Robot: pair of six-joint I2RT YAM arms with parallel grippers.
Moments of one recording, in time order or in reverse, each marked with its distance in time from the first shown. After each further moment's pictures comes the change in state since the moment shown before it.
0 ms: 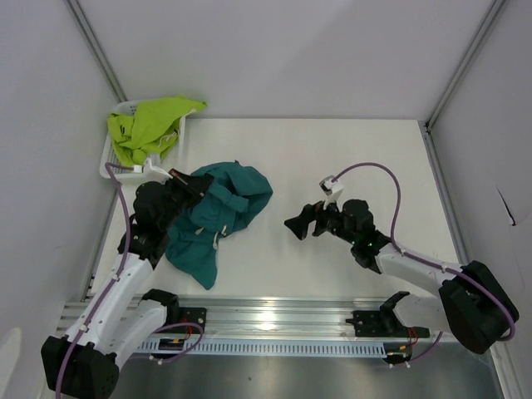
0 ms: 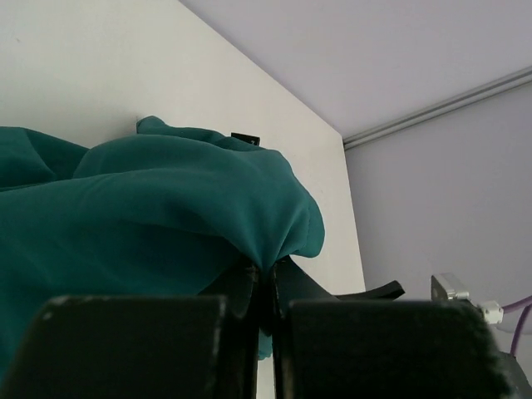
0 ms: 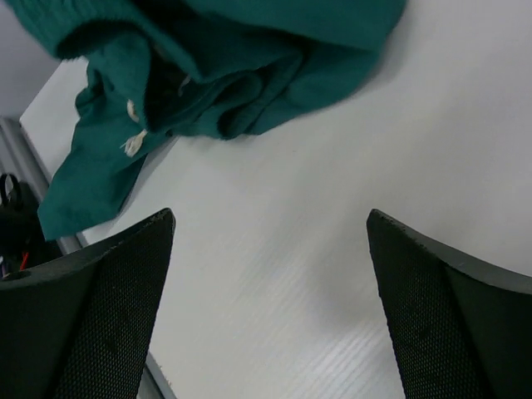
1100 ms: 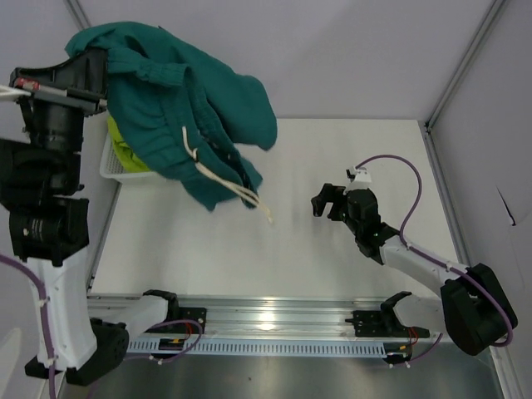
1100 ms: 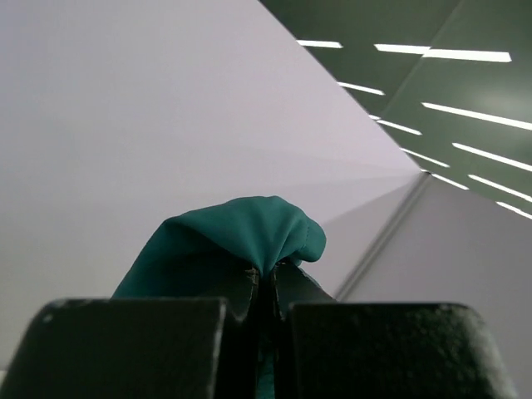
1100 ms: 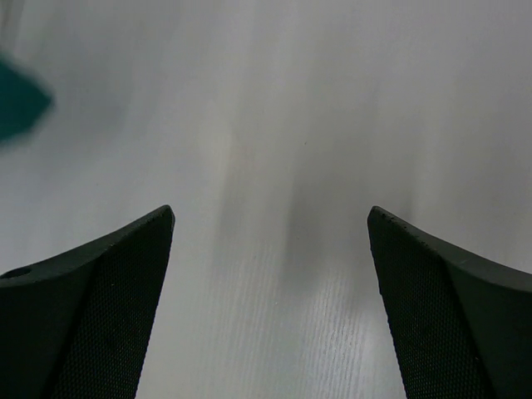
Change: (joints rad) left arm 0.103 0.298 1.300 -0.294 -0.129 0.229; right arm -0.074 0.021 0.083 -0.224 0.418 0.071
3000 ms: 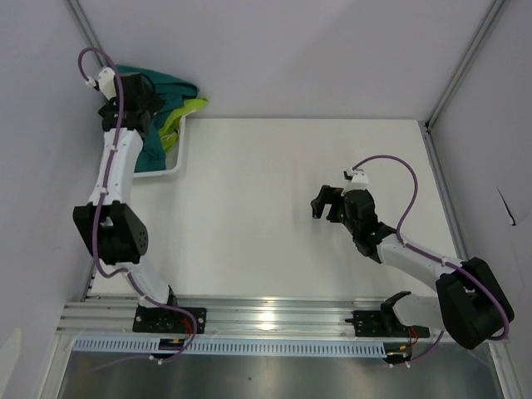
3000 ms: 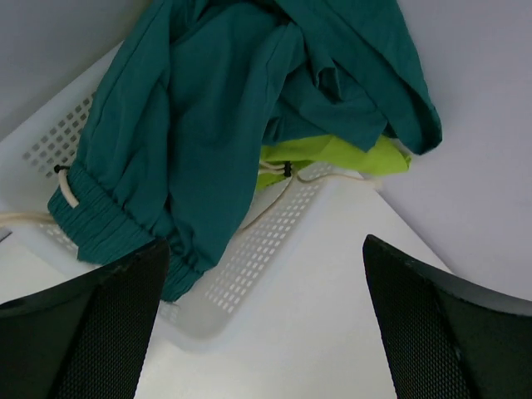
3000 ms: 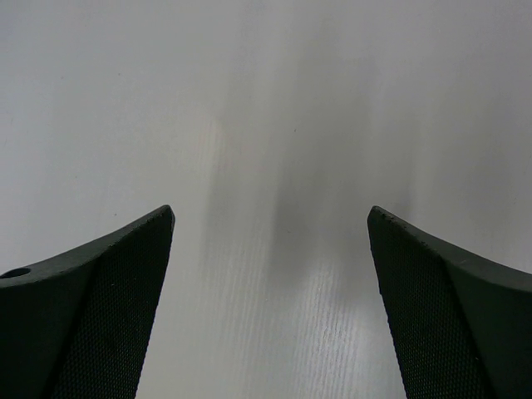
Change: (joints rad) left arm 0.199 0.617 -0.176 -0.253 -0.383 0.060; right arm 0.007 0.035 0.000 -0.003 0.015 -0.006
